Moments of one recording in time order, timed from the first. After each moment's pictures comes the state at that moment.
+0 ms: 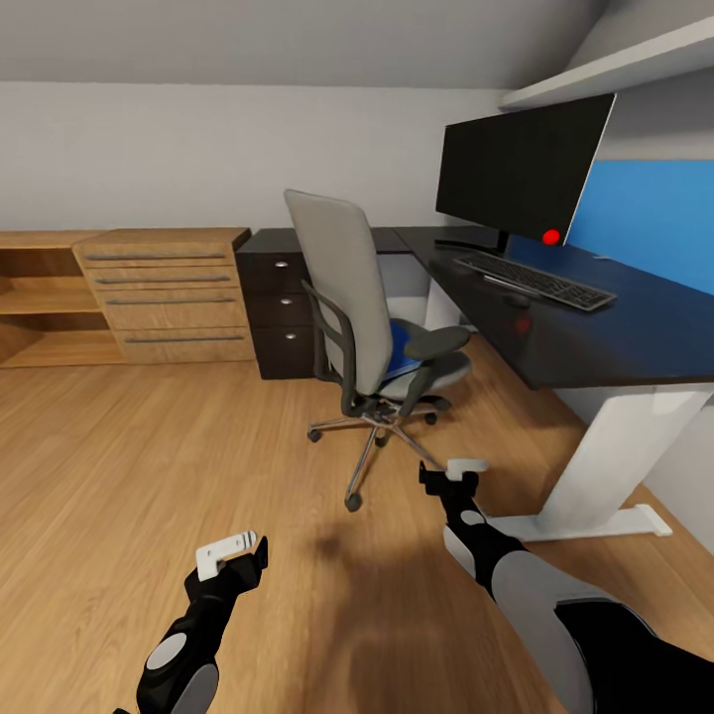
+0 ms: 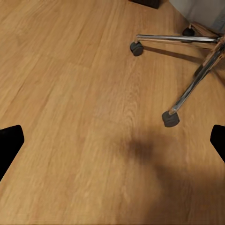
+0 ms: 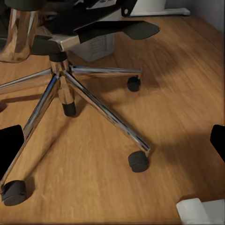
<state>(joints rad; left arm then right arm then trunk) -0.10 0.13 -0.36 -1.57 0.54 0.21 0.56 -0.92 0.09 0.03 -0.14 0.00 -0.37 -0.17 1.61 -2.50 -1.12</state>
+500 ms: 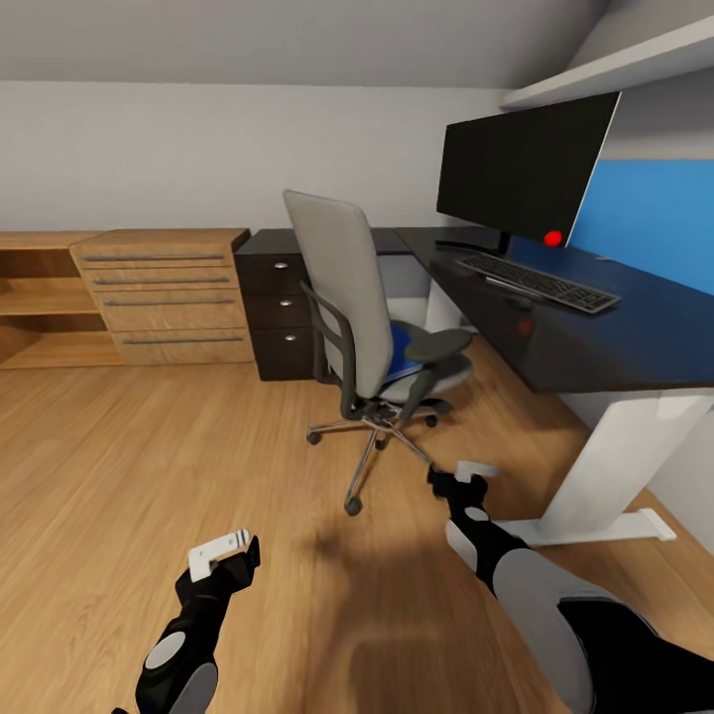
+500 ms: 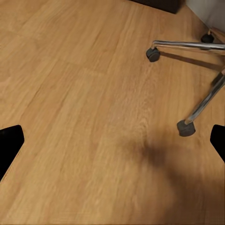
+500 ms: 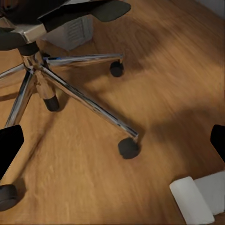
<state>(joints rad) -0.10 0.13 -0.35 -1.58 0.54 0.21 0.64 -0.92 0.09 -0.02 -0.15 -0.06 -0.30 -0.21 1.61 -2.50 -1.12</state>
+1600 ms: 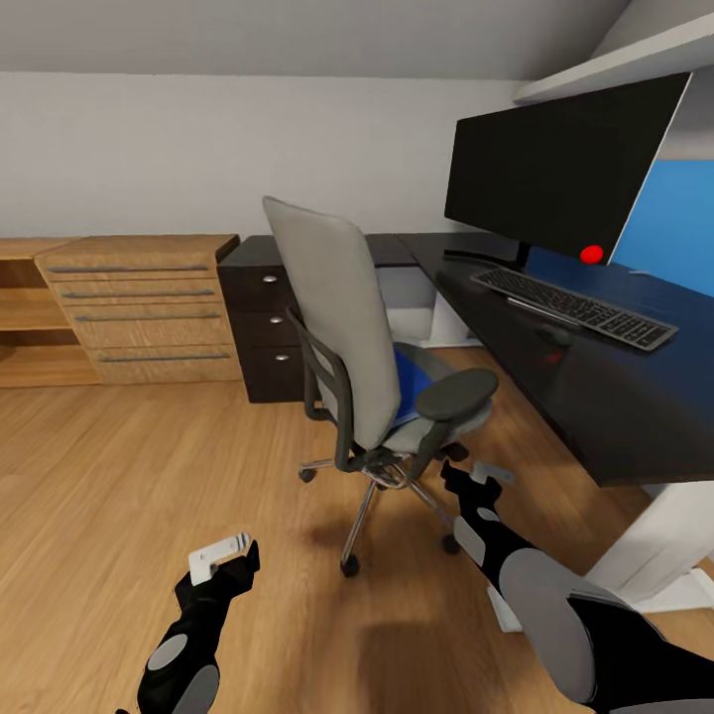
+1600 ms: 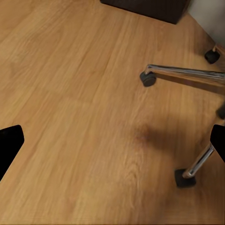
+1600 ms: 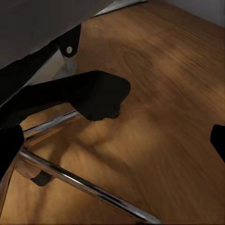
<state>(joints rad) -0.10 0.13 -0.36 -1.56 0.54 0.21 0.65 -0.92 0.07 -0.19 -0.15 -0.05 -0.36 -0.21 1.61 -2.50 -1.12</state>
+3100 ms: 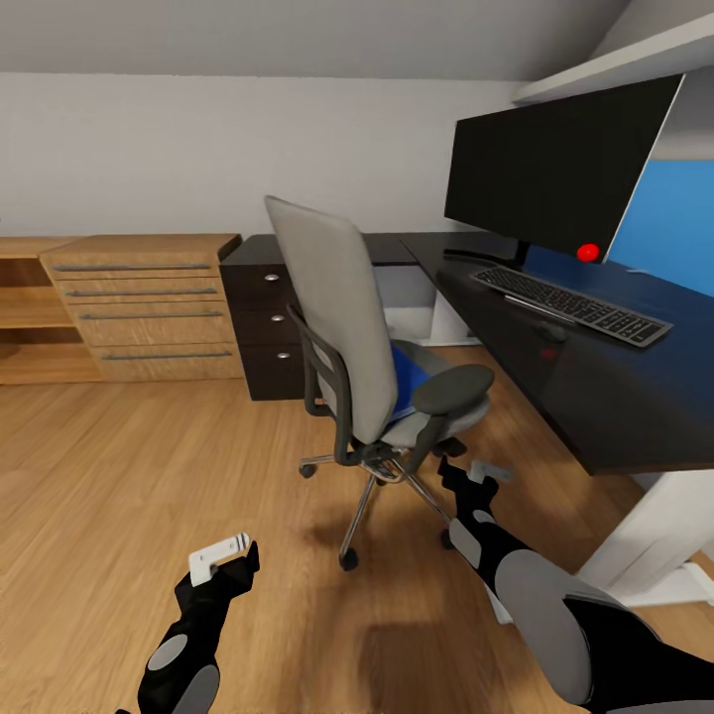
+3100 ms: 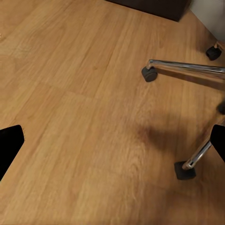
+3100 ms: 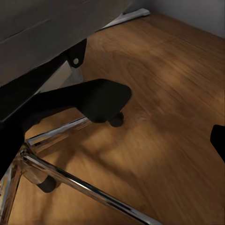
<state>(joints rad) -0.10 0.13 -0.36 -1.56 0.54 0.21 0.65 -0.92 0.09 -0.19 -0.14 -0.05 -0.44 -0.21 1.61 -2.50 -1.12</state>
